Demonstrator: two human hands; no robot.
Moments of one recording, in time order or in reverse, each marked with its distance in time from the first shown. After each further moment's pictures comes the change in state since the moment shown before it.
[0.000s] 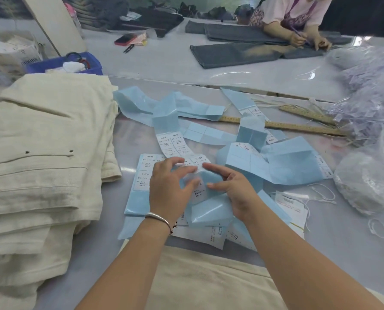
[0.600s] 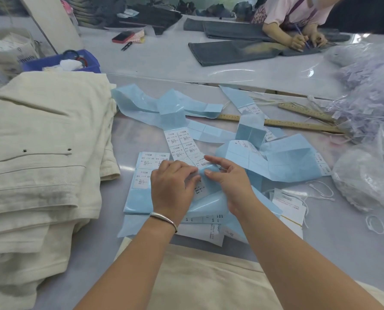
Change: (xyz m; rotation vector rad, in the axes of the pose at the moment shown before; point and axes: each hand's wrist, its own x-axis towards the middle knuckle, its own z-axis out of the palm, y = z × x) left_hand -0.005 0.007 0.005 0.121 0.123 0.146; right_hand 0.000 -0.005 0.016 -0.090 0.249 -0.096
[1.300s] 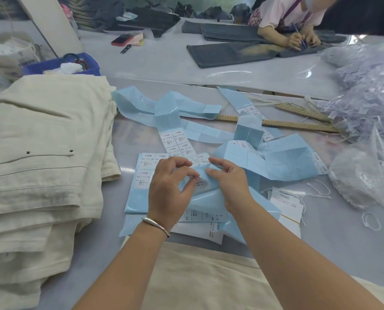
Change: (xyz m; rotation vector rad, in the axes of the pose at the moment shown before) left_hand -0.004 0.001 -0.017 -0.211 0.082 0.119; right_hand 0.006 0.010 0.001 0.000 0.110 0.004
